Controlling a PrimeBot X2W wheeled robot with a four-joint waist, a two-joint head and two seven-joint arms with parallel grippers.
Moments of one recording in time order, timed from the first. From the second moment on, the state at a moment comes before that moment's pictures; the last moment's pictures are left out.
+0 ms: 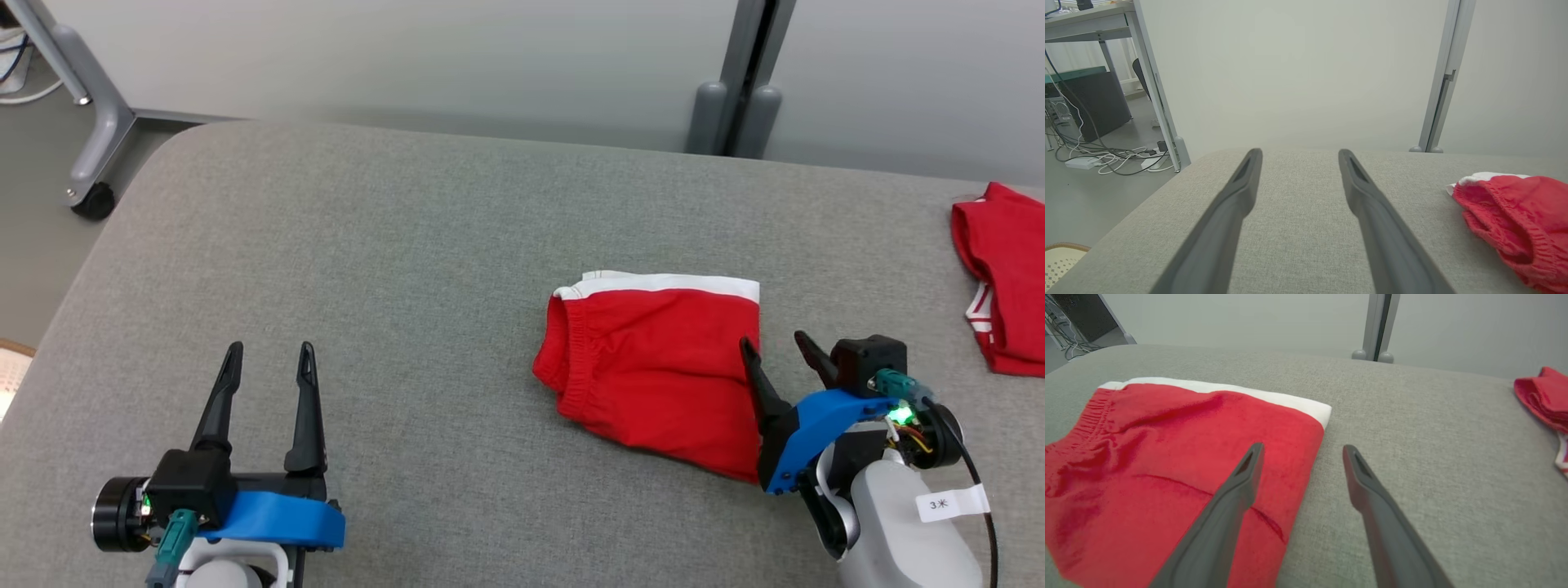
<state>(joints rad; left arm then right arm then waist) -0.08 0.06 -0.02 0.19 -0.08 -0.09 -0.26 -0.42 -0.05 -0.01 0.66 0.06 0.13 -0.07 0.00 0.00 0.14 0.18</state>
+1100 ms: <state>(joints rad) -0.12 0.06 -0.03 0.20 -0.08 -0.10 -0.26 -0.59 -0.07 0.14 1.04 0.21 0.13 -0.24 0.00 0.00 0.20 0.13</state>
